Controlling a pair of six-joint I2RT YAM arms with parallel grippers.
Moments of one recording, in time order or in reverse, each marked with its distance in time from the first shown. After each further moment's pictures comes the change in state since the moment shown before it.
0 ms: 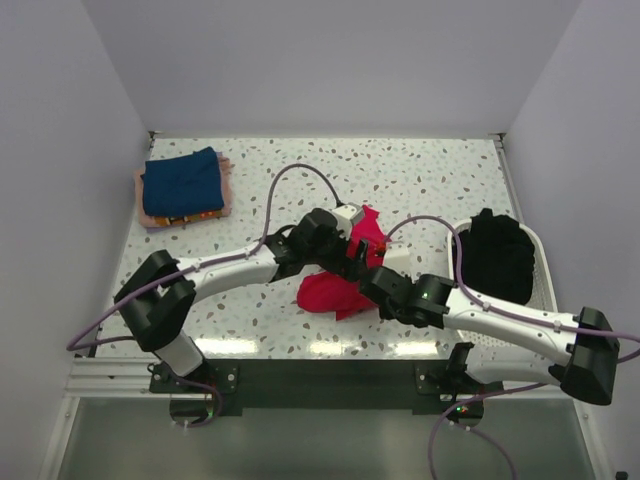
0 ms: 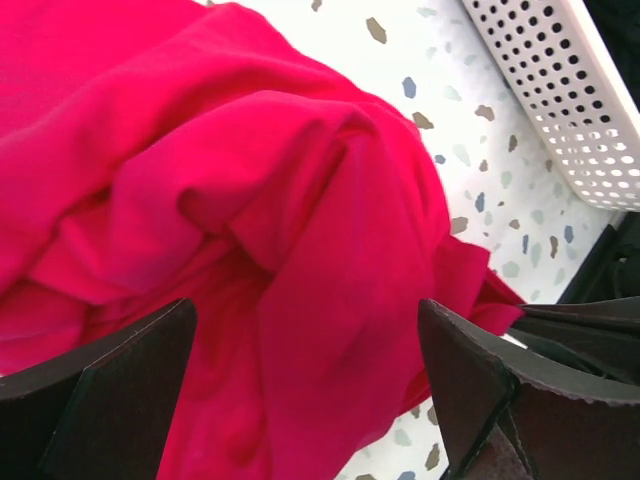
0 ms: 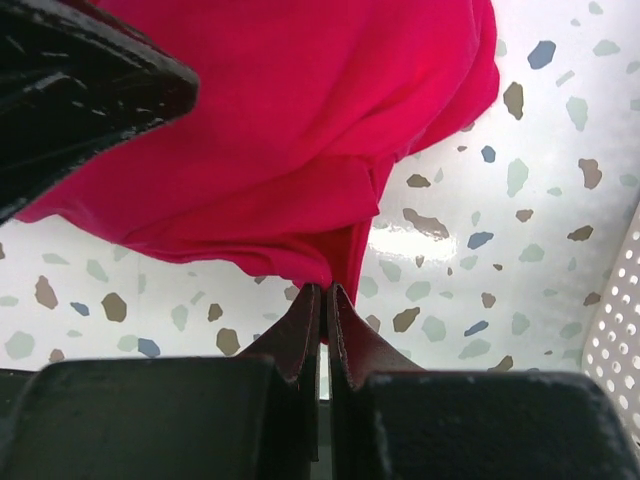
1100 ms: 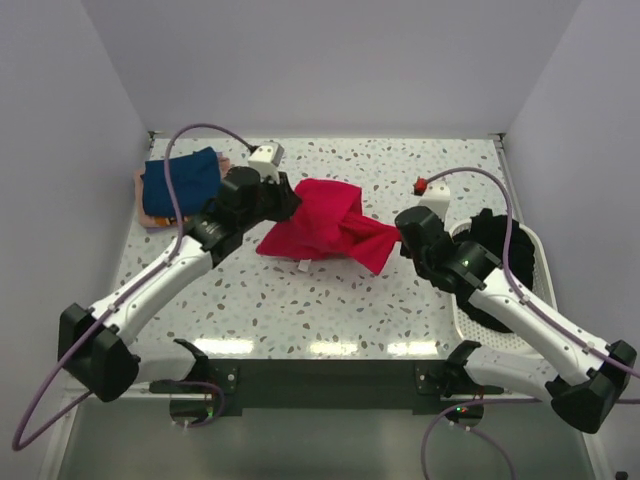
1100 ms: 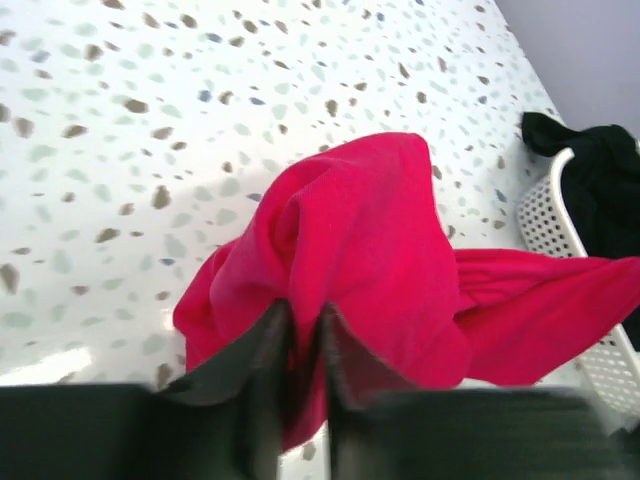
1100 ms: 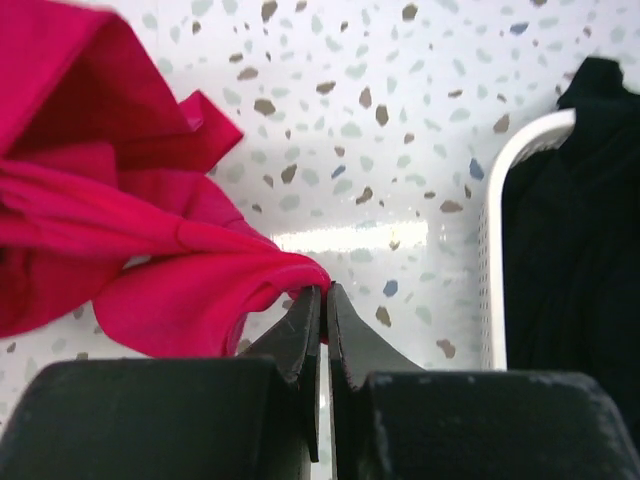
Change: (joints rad) left arm 0.295 -0.309 0.059 -0.106 -0.123 -0.014; right arm -0.322 -0.067 0.205 0.136 0.156 -0.301
